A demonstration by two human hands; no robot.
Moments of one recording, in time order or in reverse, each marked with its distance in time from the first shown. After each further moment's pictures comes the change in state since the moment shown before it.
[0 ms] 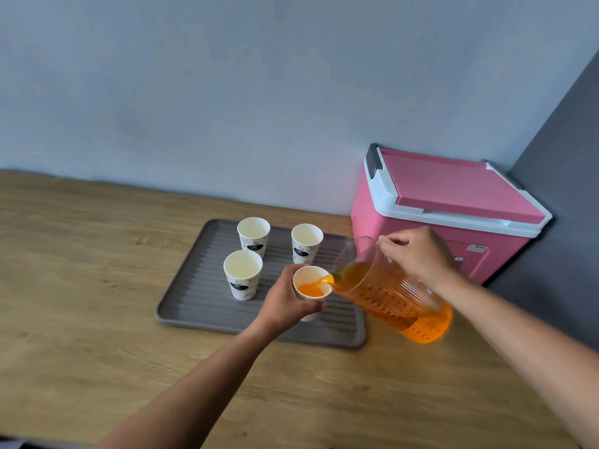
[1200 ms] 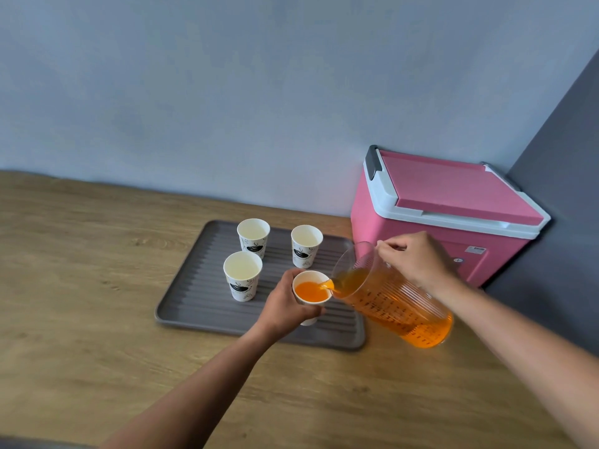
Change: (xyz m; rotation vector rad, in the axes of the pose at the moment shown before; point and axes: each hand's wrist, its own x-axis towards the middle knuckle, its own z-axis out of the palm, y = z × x) left_hand -0.003 -0.005 0.003 -0.004 0.008 -0.004; right_hand -0.010 -0.012 -0.005 -0.033 -0.036 0.010
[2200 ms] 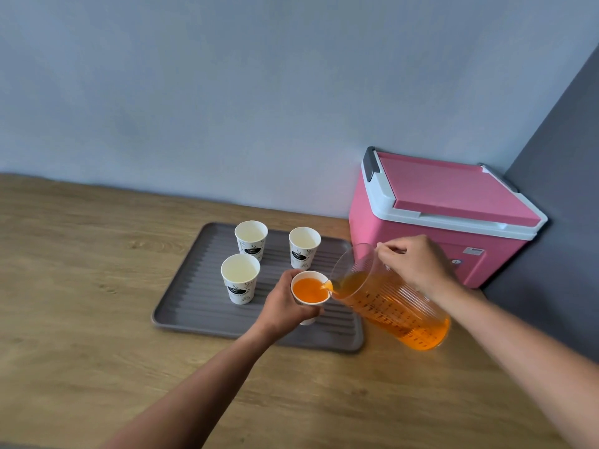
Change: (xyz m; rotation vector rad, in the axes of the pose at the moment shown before) left_hand 0.004 0.002 0.001 -0.014 0.010 0.011; right_hand 0.000 0.008 0.003 0.005 0.038 -0.005
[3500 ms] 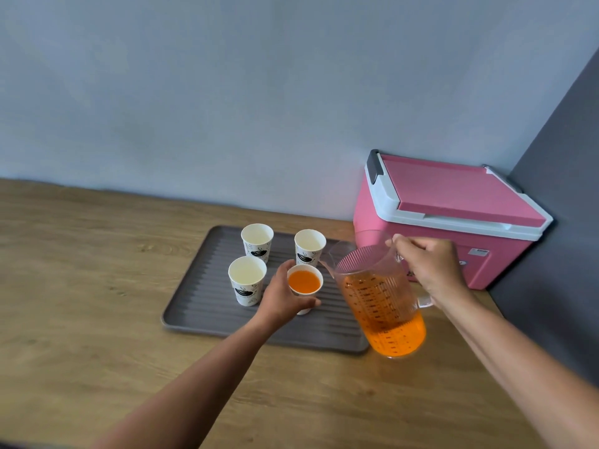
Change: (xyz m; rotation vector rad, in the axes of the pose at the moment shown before) left_hand 0.020 -0.010 -0.013 0.091 0.047 -0.092; right_hand -0.008 -0.014 0.000 0.492 0.177 0.231
